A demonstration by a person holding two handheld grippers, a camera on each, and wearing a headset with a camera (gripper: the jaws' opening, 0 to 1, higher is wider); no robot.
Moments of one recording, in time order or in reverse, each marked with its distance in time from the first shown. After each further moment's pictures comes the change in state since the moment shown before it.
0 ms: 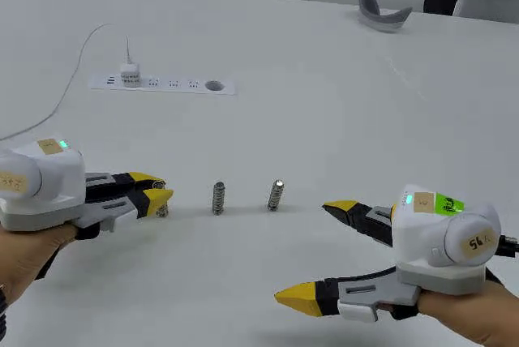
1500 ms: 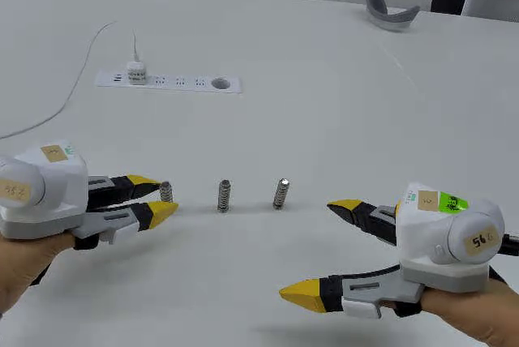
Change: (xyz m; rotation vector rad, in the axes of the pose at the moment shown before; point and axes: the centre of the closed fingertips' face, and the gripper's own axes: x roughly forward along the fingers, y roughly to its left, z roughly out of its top) left arm -0.015 -0.012 -0.010 0.036 0.043 0.005; right arm 0.002 -0.003 -0.002 0.003 0.002 0.000
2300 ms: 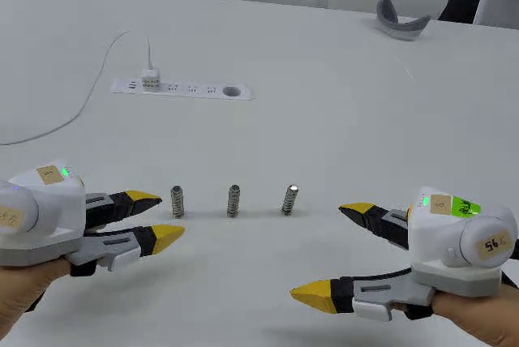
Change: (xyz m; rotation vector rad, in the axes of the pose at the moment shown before) left arm -0.022 -0.020 -0.004 -0.025 -0.002 0.012; right arm -0.003 -0.005 0.002 -0.004 -0.009 -0.006
